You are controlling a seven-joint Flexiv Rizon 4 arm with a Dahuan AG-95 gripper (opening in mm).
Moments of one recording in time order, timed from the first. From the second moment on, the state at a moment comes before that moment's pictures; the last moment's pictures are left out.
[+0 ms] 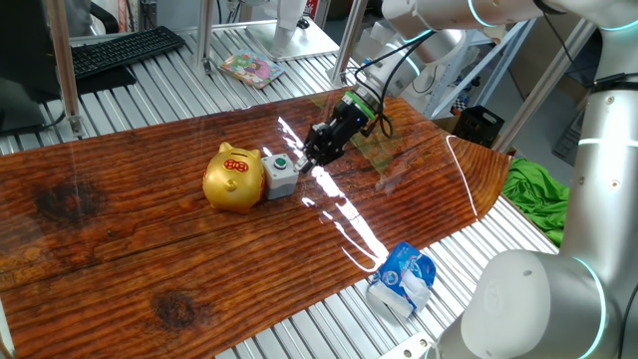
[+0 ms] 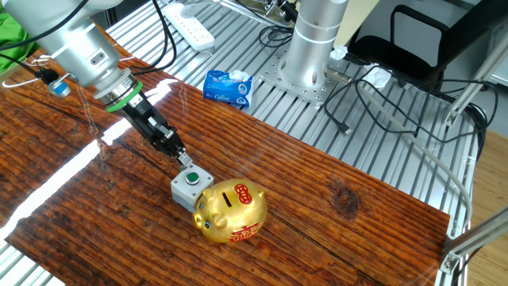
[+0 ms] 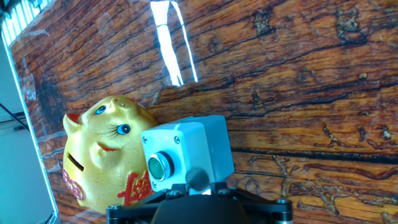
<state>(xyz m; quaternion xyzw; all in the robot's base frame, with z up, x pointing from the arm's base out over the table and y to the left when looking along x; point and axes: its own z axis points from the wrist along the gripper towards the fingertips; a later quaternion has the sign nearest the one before) 0.545 -0.081 0.069 -0.09 -0.93 -0.36 0.07</state>
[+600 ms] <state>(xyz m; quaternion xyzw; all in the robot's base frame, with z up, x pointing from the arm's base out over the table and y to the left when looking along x) 0.547 -0.078 0.070 -0.08 -0.93 -0.36 0.07</state>
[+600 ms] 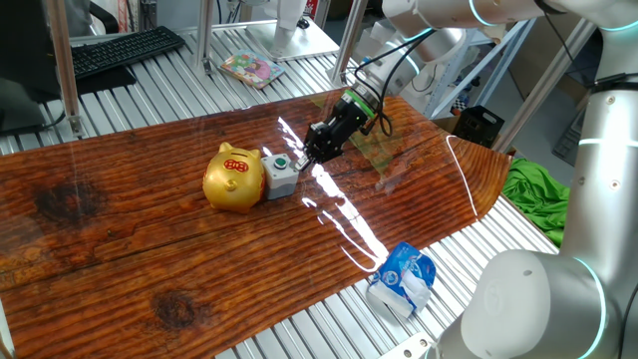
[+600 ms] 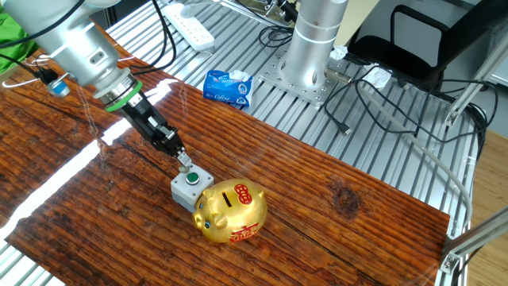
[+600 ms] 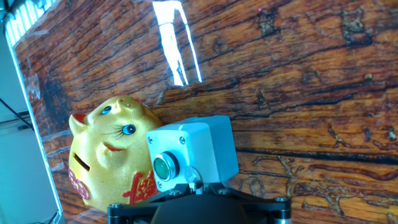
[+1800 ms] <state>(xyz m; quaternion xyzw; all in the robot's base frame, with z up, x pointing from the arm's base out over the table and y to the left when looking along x) 0.550 -0.074 0.081 -0.11 -0.93 -0.34 0.07</state>
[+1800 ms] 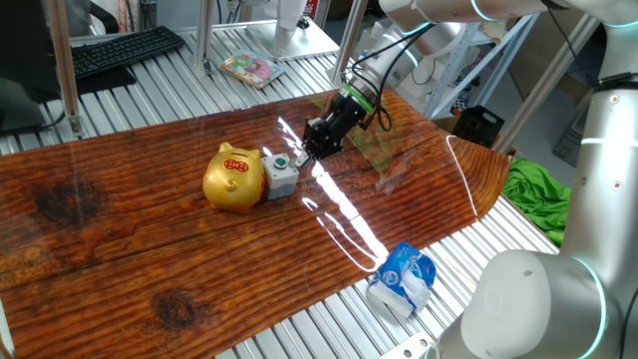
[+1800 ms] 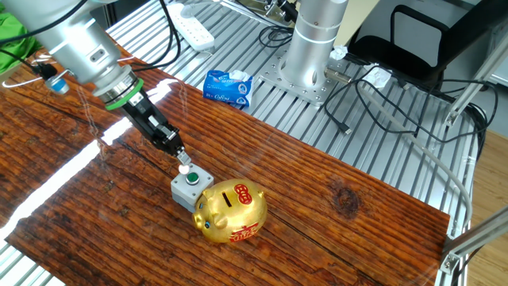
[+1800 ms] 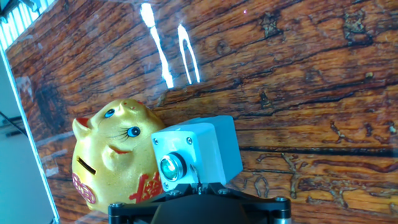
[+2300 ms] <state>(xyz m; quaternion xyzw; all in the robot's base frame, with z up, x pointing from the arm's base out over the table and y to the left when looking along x) 0.553 -0.067 0.088 -0.13 -0.93 -0.33 0.07</state>
